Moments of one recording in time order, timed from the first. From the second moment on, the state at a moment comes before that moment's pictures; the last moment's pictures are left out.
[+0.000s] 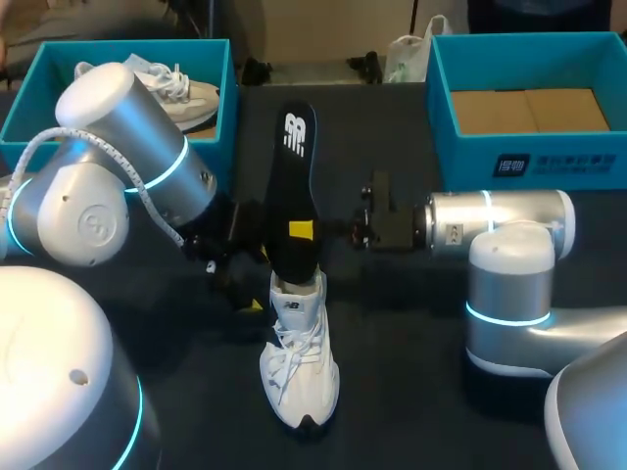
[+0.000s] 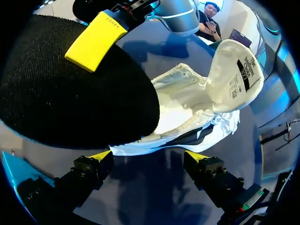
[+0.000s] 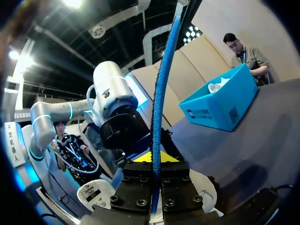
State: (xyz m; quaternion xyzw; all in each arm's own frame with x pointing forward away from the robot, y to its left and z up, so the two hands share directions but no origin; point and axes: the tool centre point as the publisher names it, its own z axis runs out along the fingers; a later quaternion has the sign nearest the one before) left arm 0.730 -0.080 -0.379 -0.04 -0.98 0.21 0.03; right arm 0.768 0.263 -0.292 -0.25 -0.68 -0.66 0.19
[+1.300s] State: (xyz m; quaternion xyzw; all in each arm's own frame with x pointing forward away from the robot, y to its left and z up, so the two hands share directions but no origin) left arm 0.730 -0.081 -0.379 -0.03 -0.98 0.21 0.03; right arm 0.756 0.260 -0.313 -0.28 -0.66 -0.68 0.15
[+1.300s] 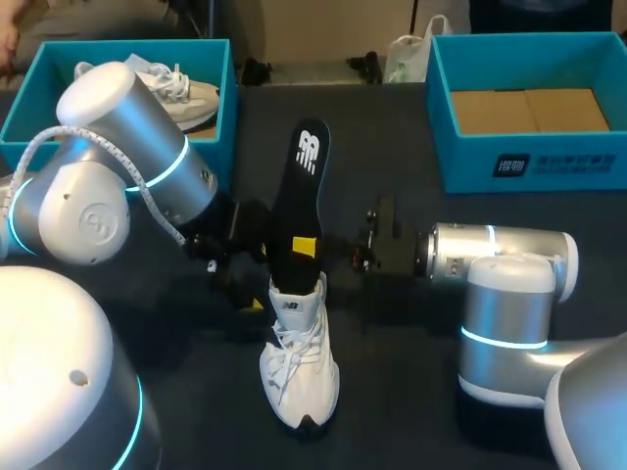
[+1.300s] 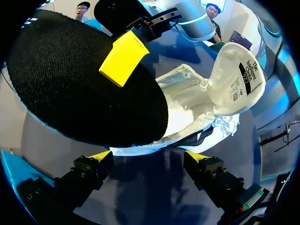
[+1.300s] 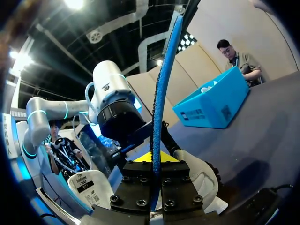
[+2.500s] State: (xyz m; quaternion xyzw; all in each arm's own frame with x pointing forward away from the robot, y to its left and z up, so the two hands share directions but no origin) left arm 0.730 -0.081 -0.379 -0.03 -0.98 0.21 0.03; right arm 0.730 0.260 -0.347 -0.30 -0.66 -0.66 0.21
